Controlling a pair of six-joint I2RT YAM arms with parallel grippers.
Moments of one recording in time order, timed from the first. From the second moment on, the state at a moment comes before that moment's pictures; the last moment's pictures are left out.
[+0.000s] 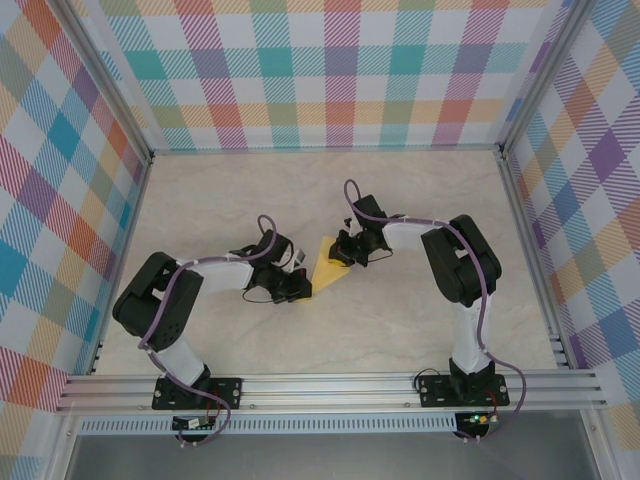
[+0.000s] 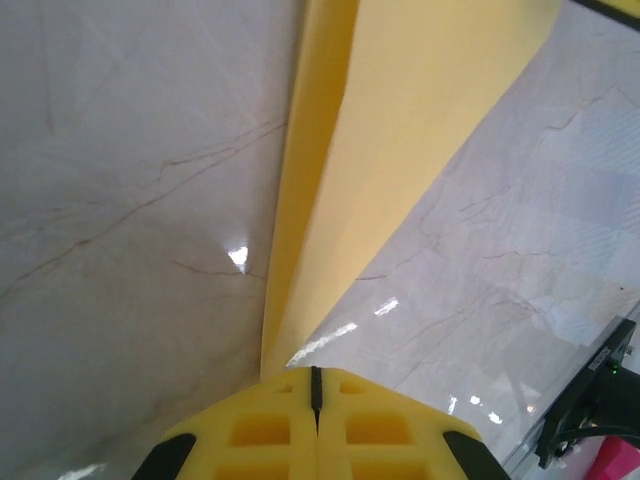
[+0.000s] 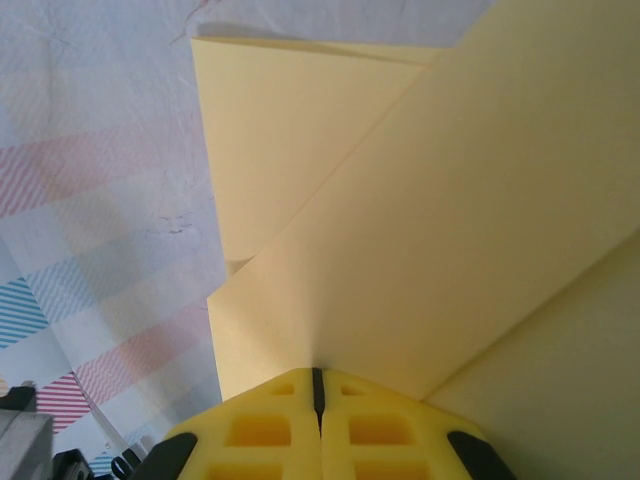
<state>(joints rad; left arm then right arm) -0.54 1.67 0.79 -0.24 0.55 -0.66 0.52 2.05 1.21 -0.27 -0.60 0.81</state>
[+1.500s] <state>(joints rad) -0.54 1.77 0.87 -0.21 0.56 -0.52 0.52 2.05 1.23 -0.29 -0.61 0.81</state>
